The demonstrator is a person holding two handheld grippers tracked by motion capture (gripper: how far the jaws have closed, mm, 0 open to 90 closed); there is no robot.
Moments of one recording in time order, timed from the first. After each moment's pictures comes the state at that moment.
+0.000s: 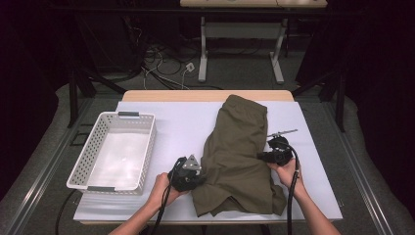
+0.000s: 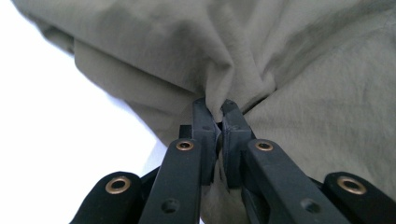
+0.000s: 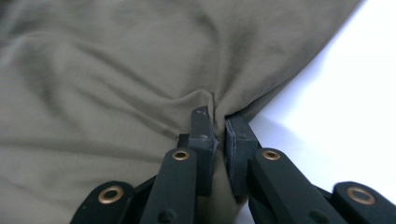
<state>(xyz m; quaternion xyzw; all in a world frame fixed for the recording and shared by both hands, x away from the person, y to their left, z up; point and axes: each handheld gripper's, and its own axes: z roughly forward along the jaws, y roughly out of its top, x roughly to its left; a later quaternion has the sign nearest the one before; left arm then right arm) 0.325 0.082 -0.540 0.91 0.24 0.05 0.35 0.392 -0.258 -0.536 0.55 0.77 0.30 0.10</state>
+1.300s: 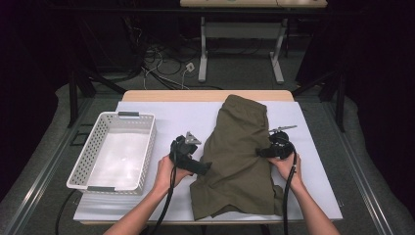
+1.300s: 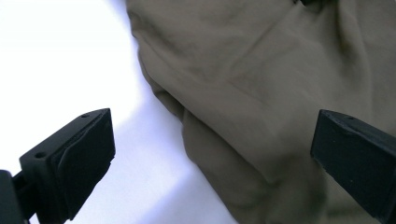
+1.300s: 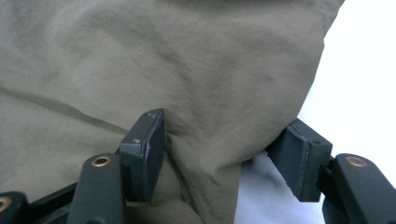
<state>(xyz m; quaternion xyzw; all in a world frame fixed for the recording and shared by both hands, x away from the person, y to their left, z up) 0.373 0.068 -0.501 0.86 0.36 0.11 0.35 0.417 -0.265 -0.549 0.55 0.76 0.31 0.14</state>
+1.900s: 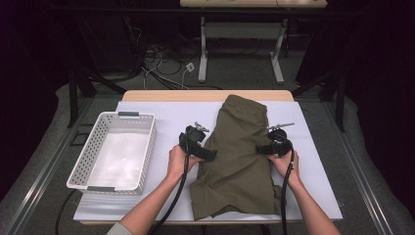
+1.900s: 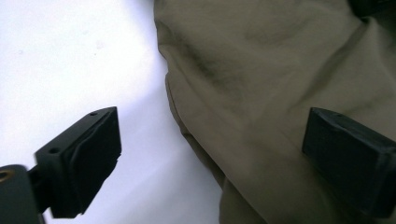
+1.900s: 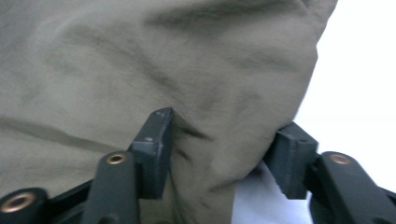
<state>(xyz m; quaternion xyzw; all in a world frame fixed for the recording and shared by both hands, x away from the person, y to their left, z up) 0.420 0.042 -0.520 0.85 0.40 0.12 0.31 0.427 -0.262 -0.549 0.56 0.76 0.30 0.15</state>
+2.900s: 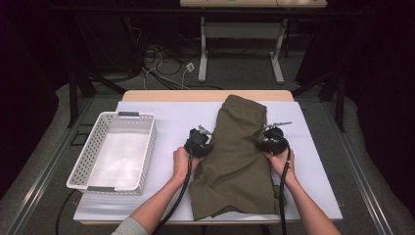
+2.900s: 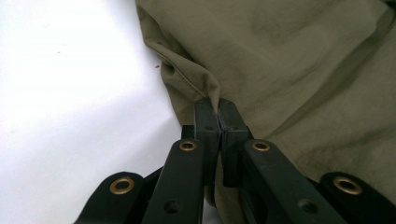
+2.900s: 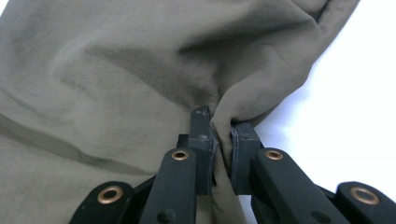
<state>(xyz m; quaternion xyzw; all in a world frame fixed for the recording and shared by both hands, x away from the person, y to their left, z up) 0.431 0.040 -0.550 0.85 0.38 0.11 0.34 0.433 -0.250 -0.549 0.55 0.76 0.32 0.15</state>
